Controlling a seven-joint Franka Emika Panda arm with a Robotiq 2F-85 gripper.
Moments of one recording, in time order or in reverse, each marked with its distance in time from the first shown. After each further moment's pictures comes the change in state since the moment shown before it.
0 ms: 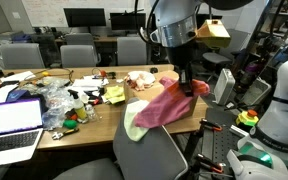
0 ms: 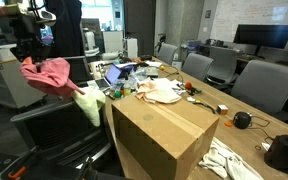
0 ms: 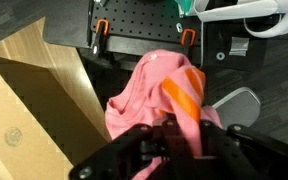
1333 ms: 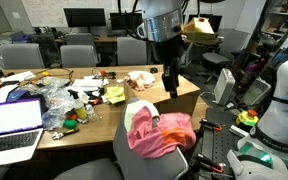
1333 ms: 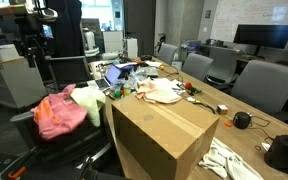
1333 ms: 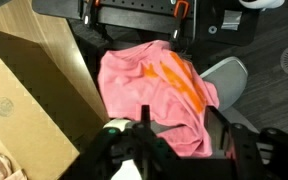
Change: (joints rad) arm 0.014 0.075 -0.006 0.089 -0.003 0.062 -0.001
